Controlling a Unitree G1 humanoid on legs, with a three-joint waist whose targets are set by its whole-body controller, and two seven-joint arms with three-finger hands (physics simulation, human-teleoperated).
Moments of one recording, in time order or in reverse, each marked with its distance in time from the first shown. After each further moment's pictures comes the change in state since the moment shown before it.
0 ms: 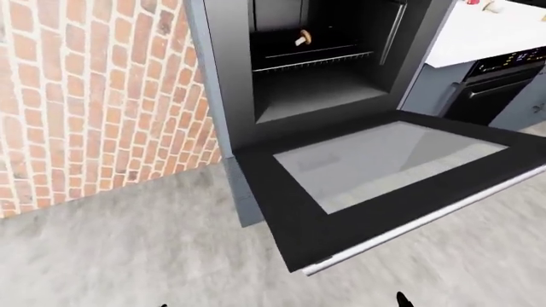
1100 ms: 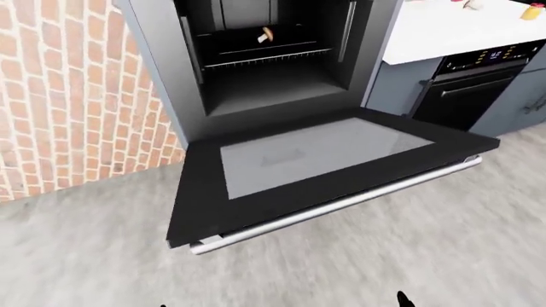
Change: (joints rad) left arm 0.005 0.005 0.002 -0.001 0.005 -0.006 0.001; right arm -0.003 -0.005 -0.002 0.001 0.000 0.002 0.005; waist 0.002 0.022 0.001
